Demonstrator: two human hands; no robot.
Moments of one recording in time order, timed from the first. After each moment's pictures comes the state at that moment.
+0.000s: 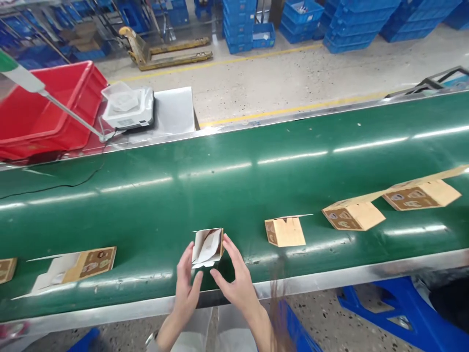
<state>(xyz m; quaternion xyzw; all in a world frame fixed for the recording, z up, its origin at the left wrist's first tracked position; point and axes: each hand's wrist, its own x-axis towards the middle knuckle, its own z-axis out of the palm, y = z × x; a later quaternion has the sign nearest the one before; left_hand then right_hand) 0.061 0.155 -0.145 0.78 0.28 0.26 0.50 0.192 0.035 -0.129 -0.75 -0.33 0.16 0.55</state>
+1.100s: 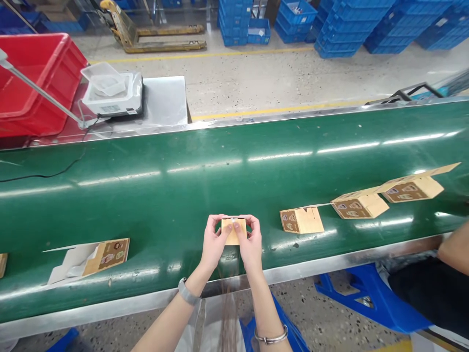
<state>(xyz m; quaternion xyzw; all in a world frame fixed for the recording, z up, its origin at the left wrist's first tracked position) 0.211 0.138 -0.117 0.53 0.37 0.16 0.74 0.265 0.049 -0.129 -0.73 0.02 0.21 0.65</state>
